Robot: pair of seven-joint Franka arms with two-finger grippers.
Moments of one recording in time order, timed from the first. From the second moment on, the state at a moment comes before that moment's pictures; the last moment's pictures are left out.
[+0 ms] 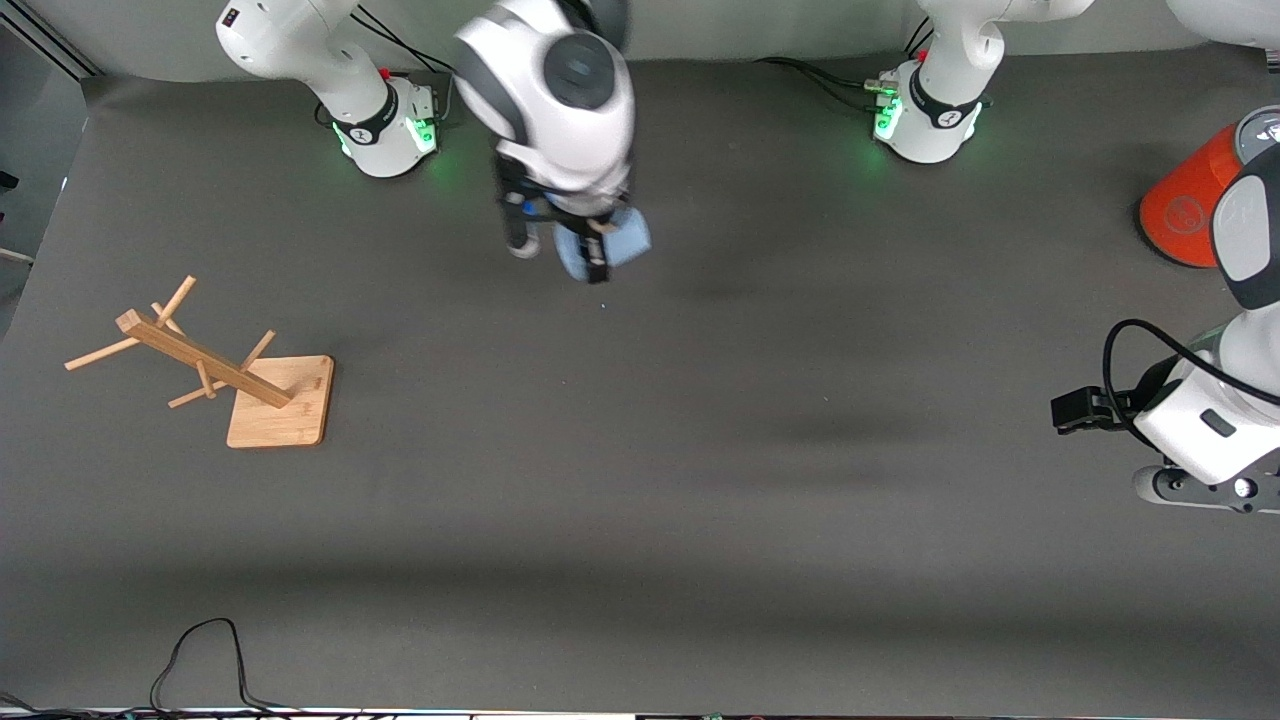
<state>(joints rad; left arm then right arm) -0.11 0.48 0.02 -1.08 0.07 1.52 0.00 1.01 0.41 -0.18 -1.53 0.04 1.76 2.24</state>
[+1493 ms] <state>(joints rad) -0.11 0.48 0.02 -1.08 0.07 1.52 0.00 1.12 0.92 -0.18 -1.27 0.03 1.96 2.60</state>
